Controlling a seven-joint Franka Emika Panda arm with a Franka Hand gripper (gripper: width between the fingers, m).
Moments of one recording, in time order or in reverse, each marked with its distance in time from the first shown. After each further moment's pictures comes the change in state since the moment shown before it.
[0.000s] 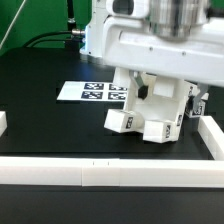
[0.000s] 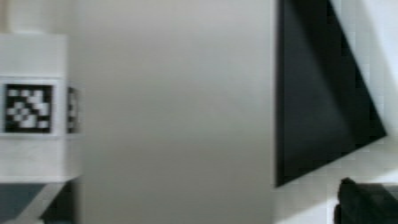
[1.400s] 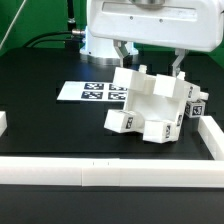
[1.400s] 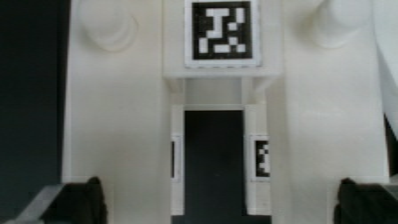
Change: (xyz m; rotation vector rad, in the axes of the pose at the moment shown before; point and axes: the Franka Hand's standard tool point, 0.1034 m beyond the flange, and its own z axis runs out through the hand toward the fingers) arm -0.033 0.044 -0.017 0.008 -0.038 0.010
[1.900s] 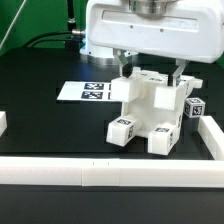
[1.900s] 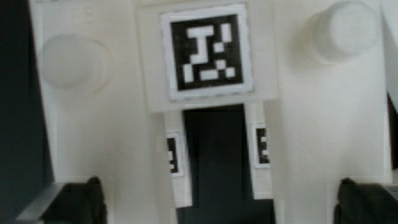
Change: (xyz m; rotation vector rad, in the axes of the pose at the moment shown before) arm 0.014 -0.007 0.013 -0.015 0.008 -0.010
